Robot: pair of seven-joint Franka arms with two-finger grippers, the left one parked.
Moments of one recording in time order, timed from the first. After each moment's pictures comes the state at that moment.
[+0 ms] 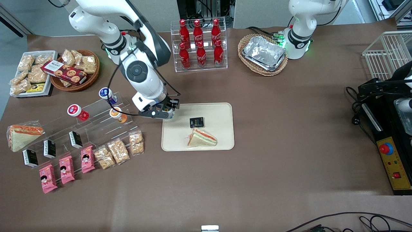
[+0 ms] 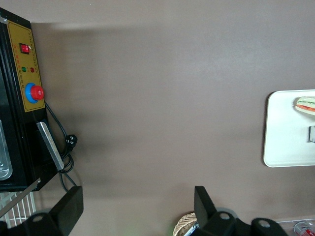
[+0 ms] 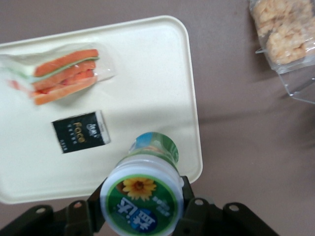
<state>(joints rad) 0.83 0.20 -0.23 -2.08 0.18 2.24 0.65</state>
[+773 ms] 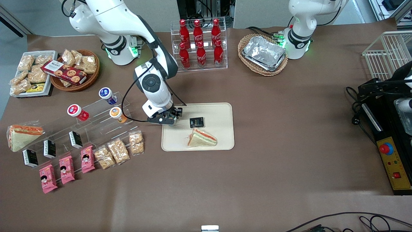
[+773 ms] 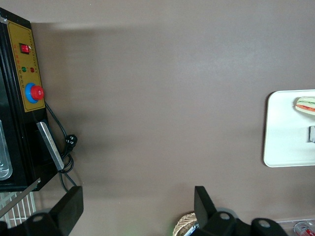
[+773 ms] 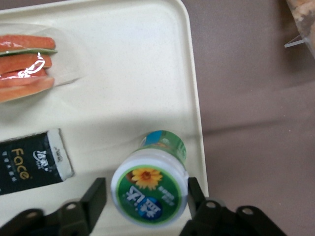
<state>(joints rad) 0.86 0.35 -0.24 -2.17 0.18 2.50 0.65</state>
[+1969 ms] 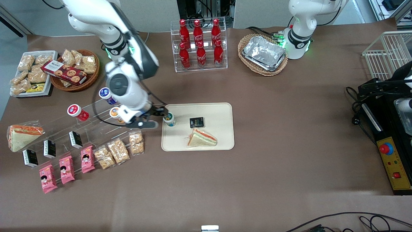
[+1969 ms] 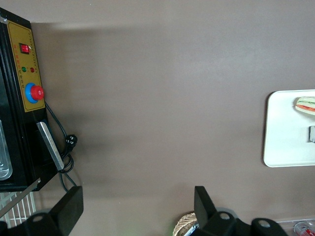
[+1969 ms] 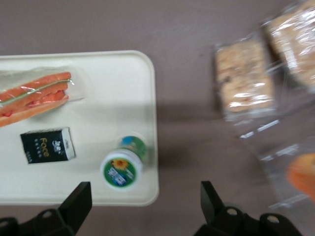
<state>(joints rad) 0.70 0.17 -0.27 -2.06 0.18 2.17 0.38</state>
